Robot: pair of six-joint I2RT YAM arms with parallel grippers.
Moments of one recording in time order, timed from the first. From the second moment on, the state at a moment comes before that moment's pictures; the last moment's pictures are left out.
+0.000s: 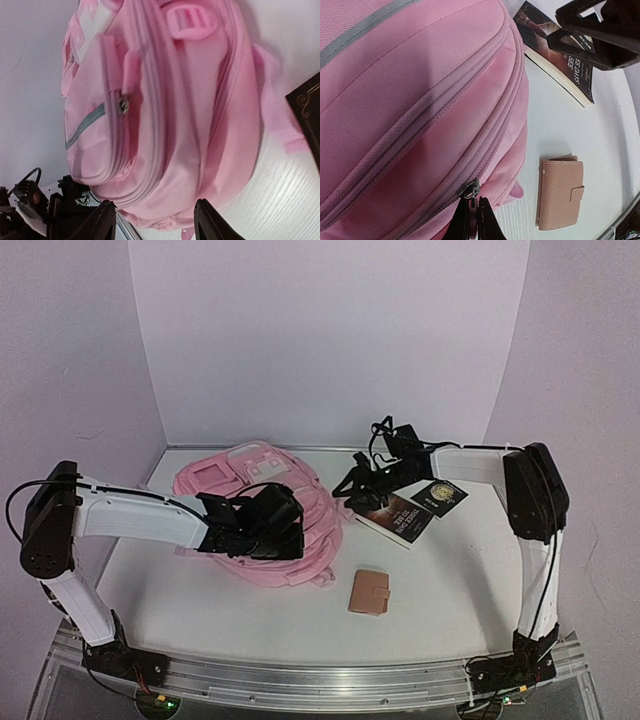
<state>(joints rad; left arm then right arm) -1.06 1.68 1.11 -0.30 -0.29 -0.87 0.50 2.11 1.59 -0.35 -0.78 0.62</state>
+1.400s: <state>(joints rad) -1.05 1.64 1.05 -0.35 -0.28 -0.98 0.63 2.15 1.53 -0.21 -0.83 0.82</state>
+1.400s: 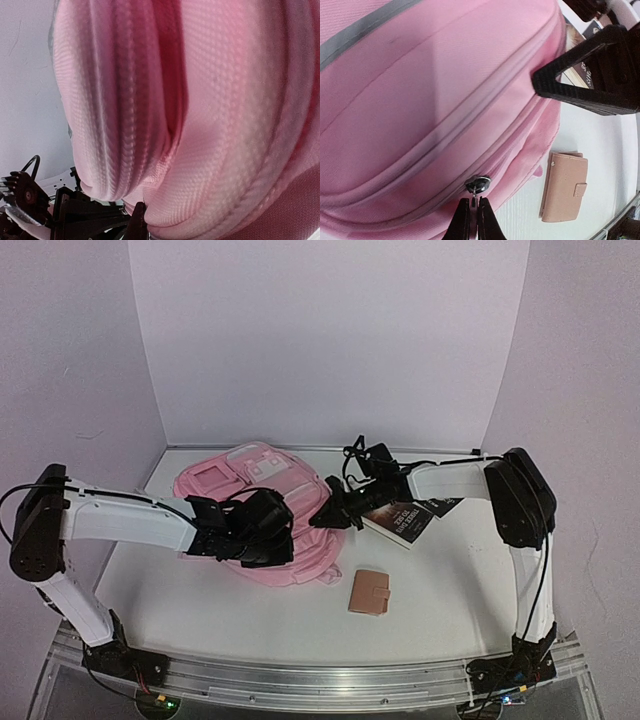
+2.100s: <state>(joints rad) -1.05 1.58 0.97 -0.38 -0.30 -0.97 0.59 2.13 1.58 -0.33 -0.83 0.66</state>
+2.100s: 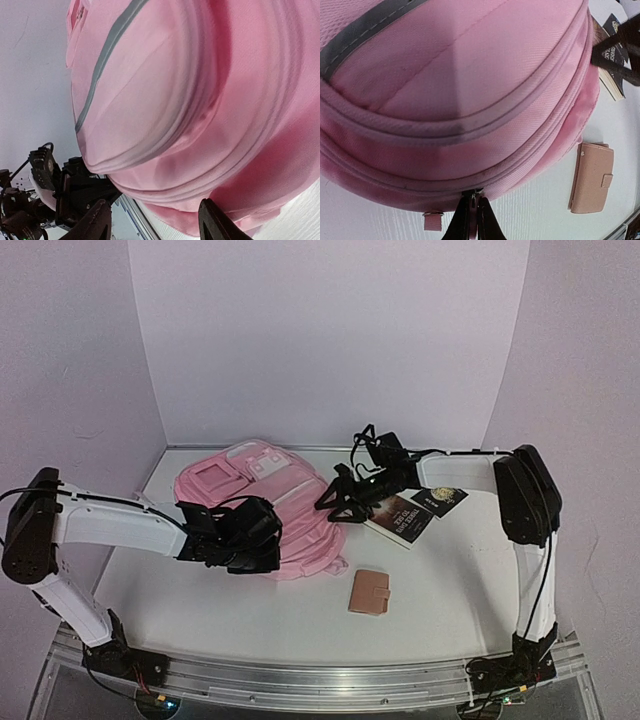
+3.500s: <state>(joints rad) -0.99 1.45 0.93 -0.48 -0.39 -1.15 0.67 2.12 1.52 -0.25 -0.75 0.78</state>
